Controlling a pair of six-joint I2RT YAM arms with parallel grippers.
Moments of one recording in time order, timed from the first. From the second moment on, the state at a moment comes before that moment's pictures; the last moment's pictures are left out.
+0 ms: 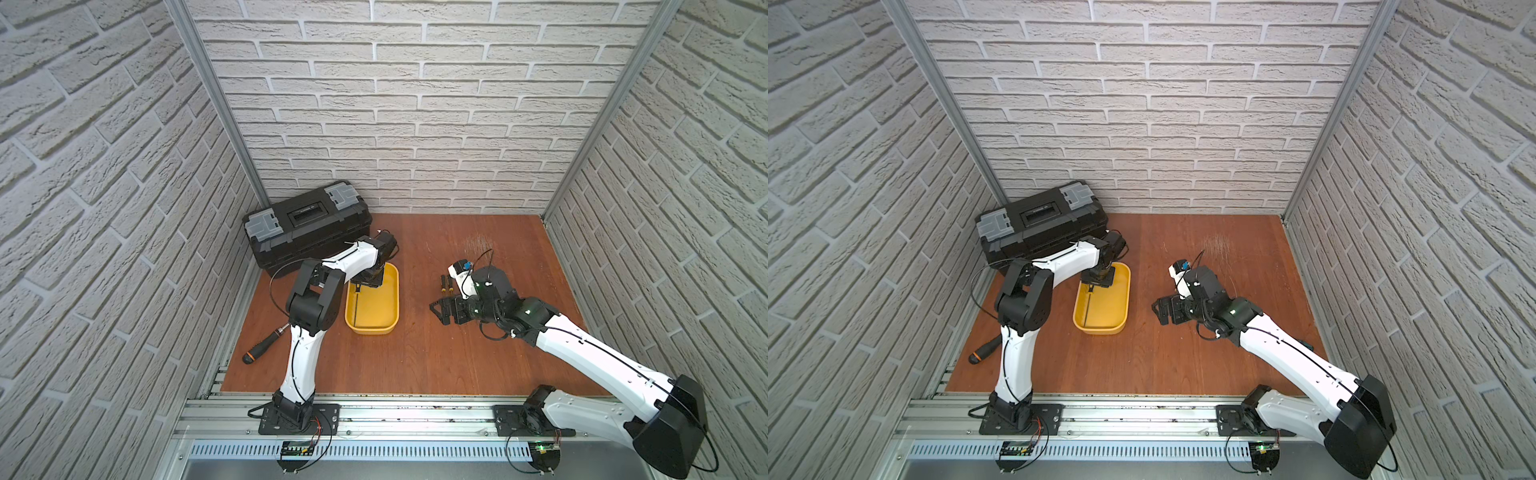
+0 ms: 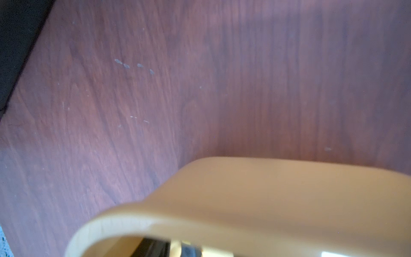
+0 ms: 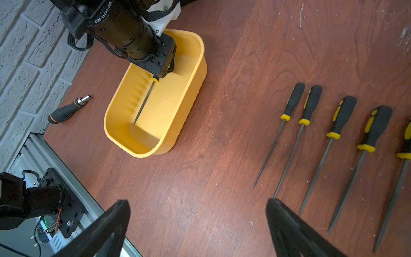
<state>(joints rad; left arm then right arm) -0.49 2.15 1.64 -0.96 -0.36 -0.38 0.60 1.12 0.88 -0.54 -0.11 0.37</state>
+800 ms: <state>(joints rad) -0.47 2.15 1.64 -0.88 -0.21 -0.37 0.60 1.12 0.87 -0.54 -0.10 0.37</state>
